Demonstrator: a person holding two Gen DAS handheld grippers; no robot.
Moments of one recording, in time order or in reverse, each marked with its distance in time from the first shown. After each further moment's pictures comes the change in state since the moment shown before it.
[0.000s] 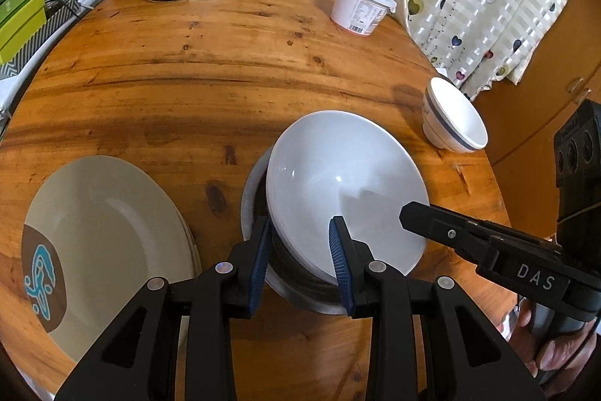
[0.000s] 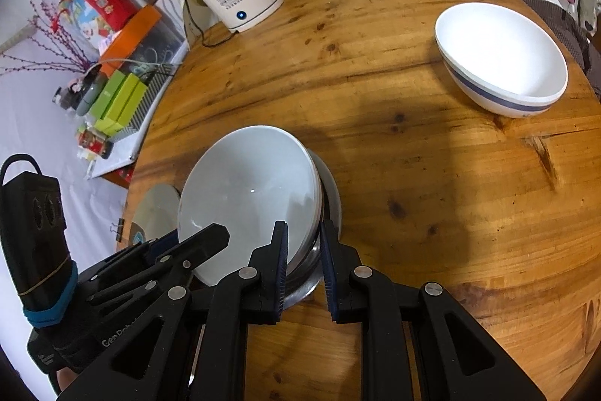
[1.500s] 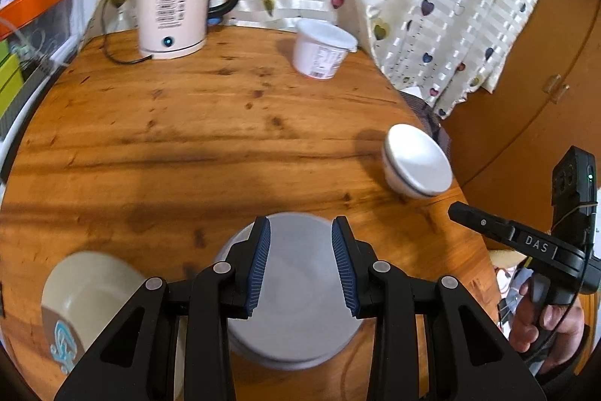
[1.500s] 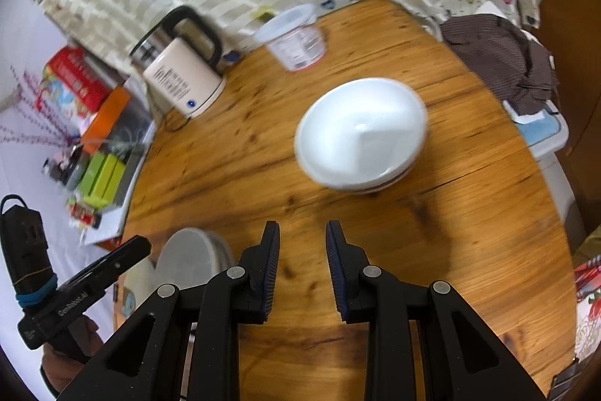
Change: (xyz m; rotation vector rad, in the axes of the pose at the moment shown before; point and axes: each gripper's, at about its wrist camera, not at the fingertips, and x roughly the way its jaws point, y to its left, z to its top) left arm -0.018 -0.035 0.056 0.103 -0.085 -0.057; right arm -0.080 -0.087 0.020 0.151 -0.219 -0.061
